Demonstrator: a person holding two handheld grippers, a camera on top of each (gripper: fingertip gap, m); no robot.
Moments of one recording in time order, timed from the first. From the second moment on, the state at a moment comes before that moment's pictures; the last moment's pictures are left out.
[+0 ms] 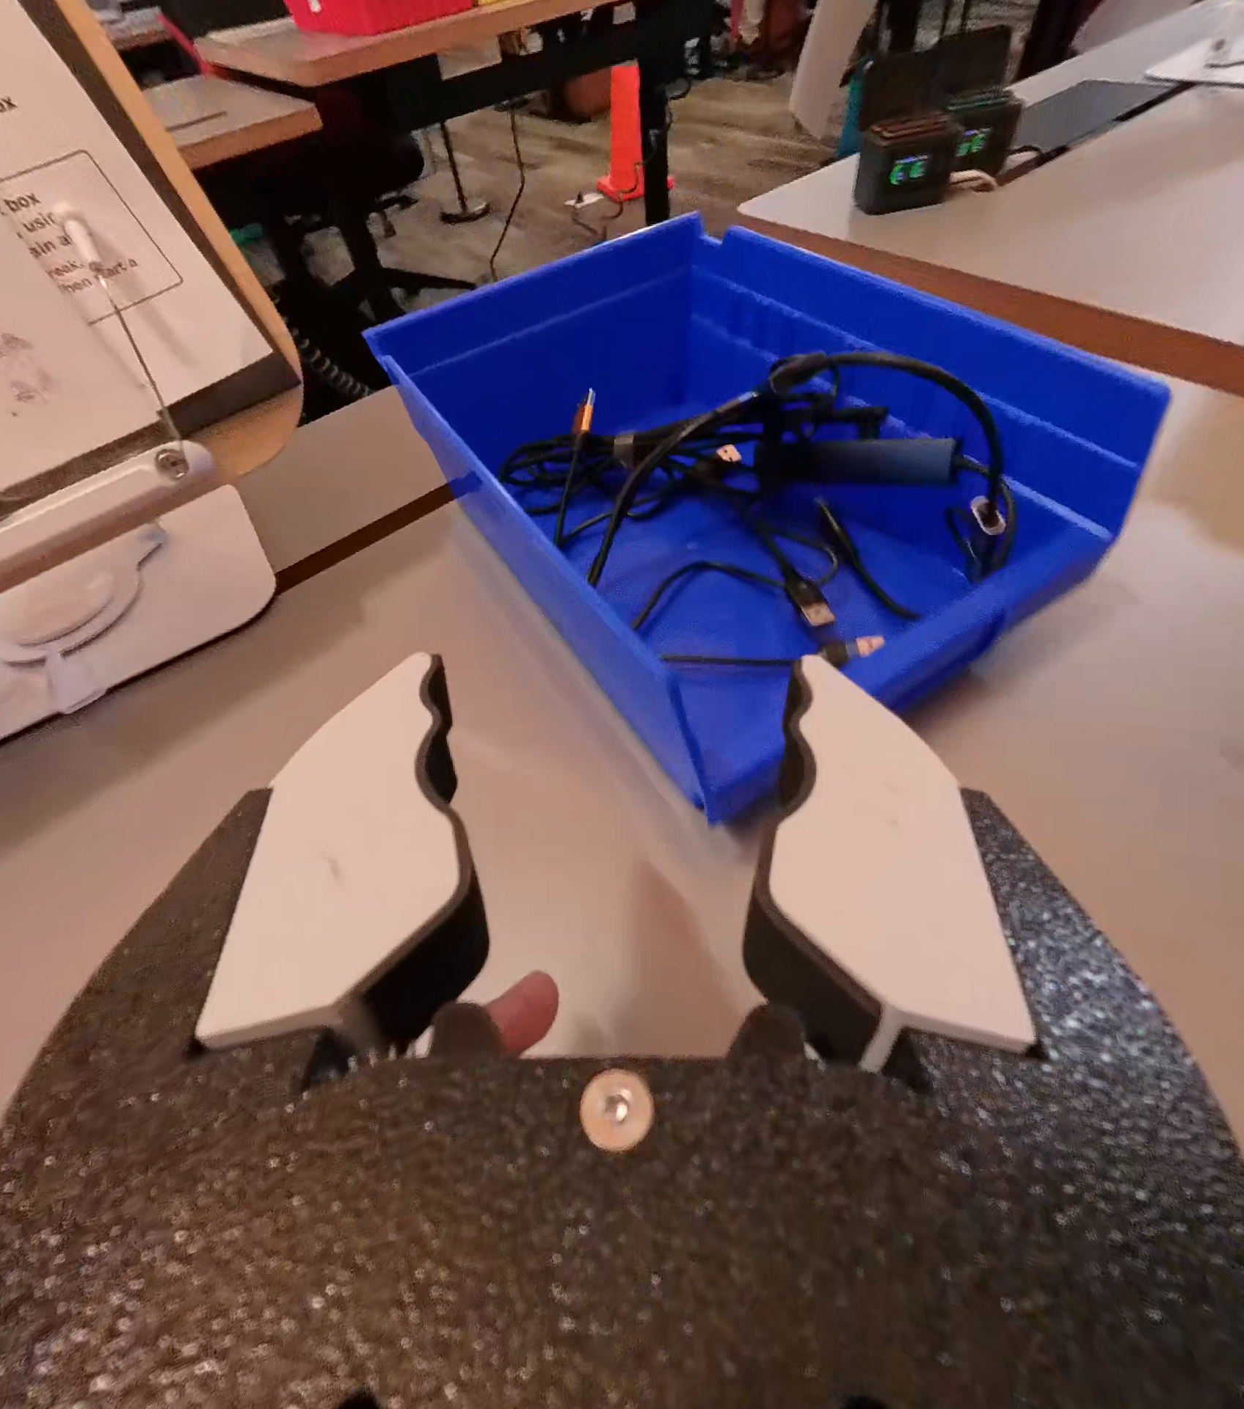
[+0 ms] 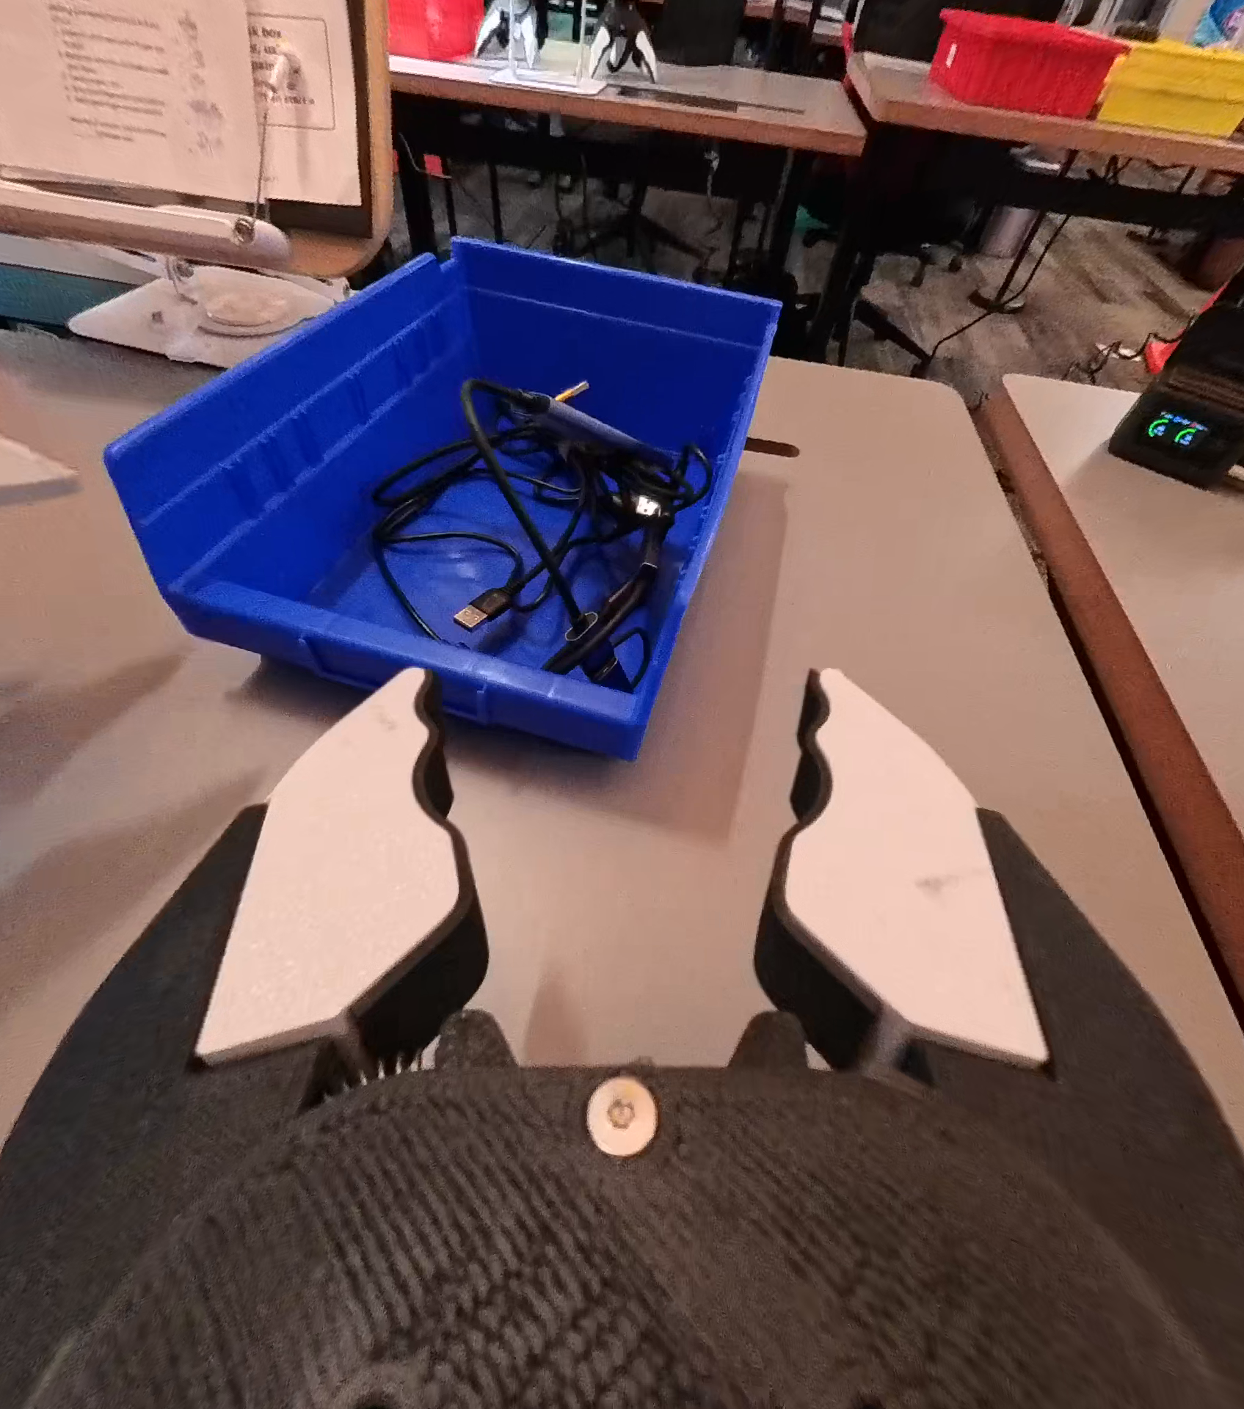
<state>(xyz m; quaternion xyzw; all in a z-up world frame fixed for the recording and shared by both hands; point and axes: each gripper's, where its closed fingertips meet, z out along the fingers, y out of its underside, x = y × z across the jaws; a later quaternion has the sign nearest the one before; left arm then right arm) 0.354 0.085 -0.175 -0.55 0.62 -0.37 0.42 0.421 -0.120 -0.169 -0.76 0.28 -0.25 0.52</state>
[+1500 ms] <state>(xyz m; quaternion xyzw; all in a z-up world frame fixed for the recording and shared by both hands) 0.051 0.512 -0.226 -0.85 0.34 -0.23 0.33 0.328 -0.040 -0.222 -0.81 0.21 -0.19 0.51</state>
